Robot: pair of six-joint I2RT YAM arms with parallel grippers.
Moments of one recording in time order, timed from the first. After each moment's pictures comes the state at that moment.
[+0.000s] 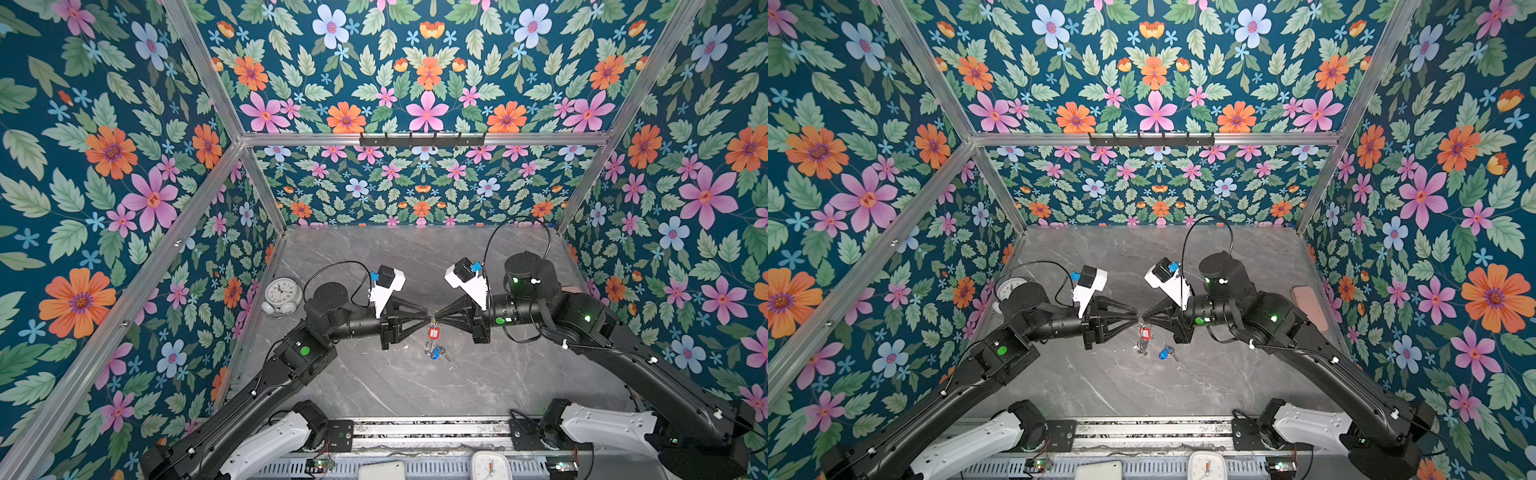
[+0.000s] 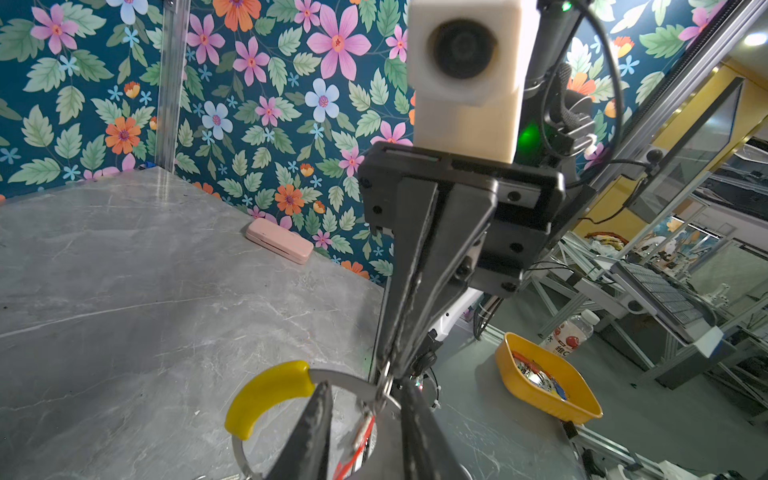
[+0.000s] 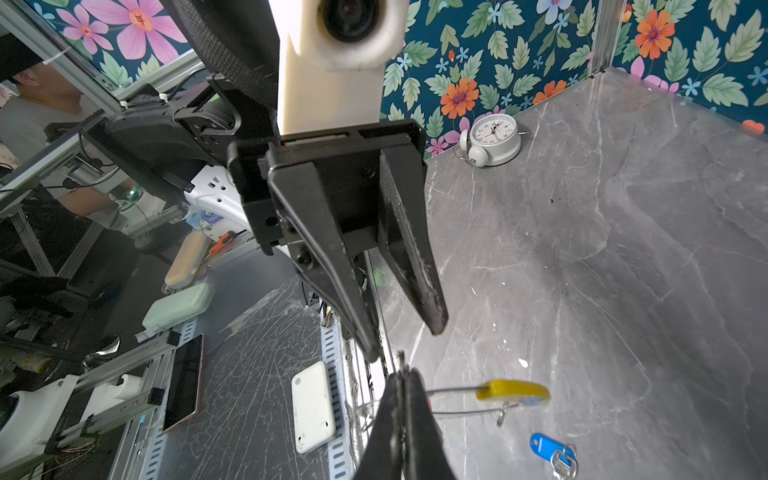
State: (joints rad) left arm -0.75 0.88 0.87 -0.04 0.74 -0.39; right arm 0.83 1.12 1.36 -0.71 -0.57 0.08
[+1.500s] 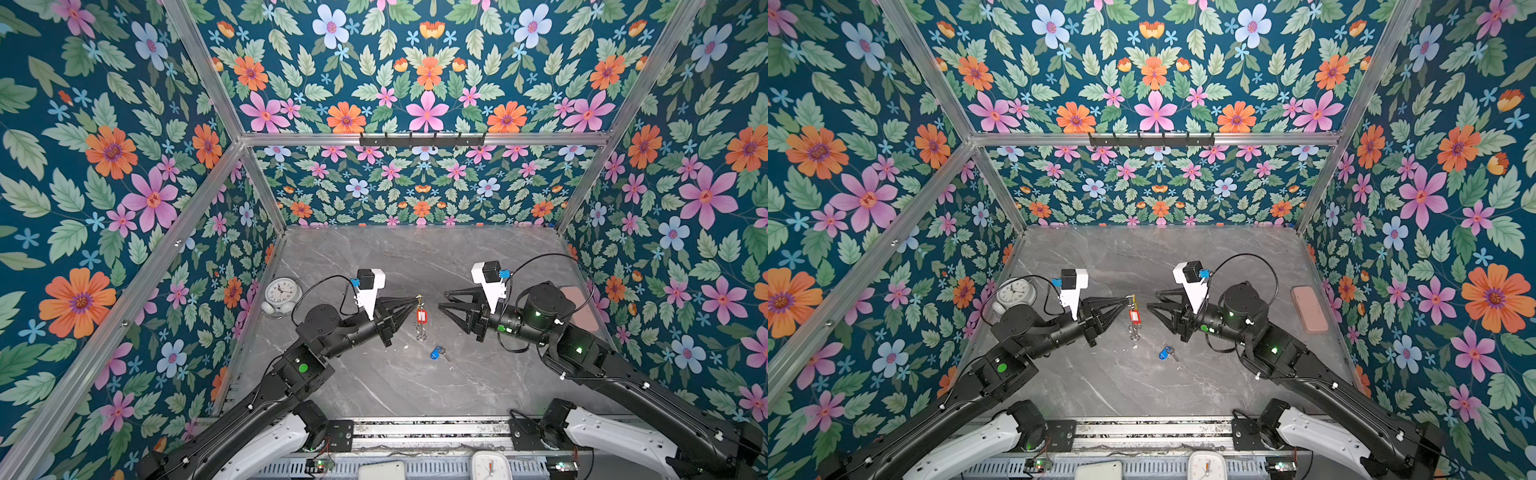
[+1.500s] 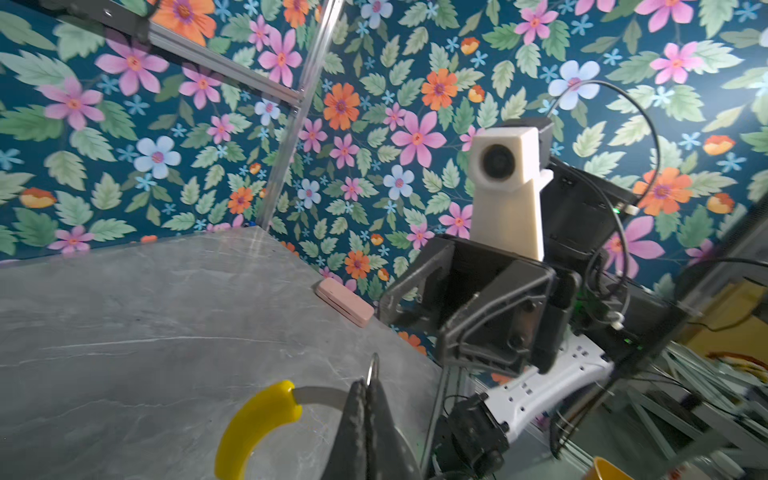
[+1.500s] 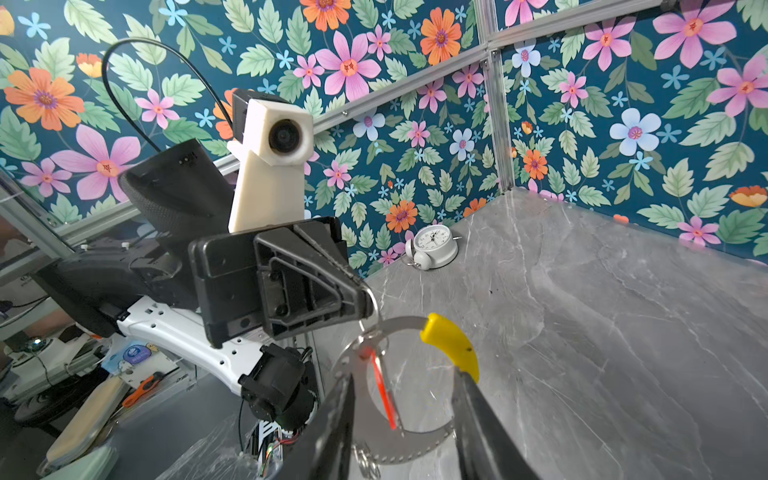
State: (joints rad) left arm -0.82 0.76 0.71 0.16 0.27 -0.47; right arm 0.83 0.90 0.90 -0.05 -0.33 0.30
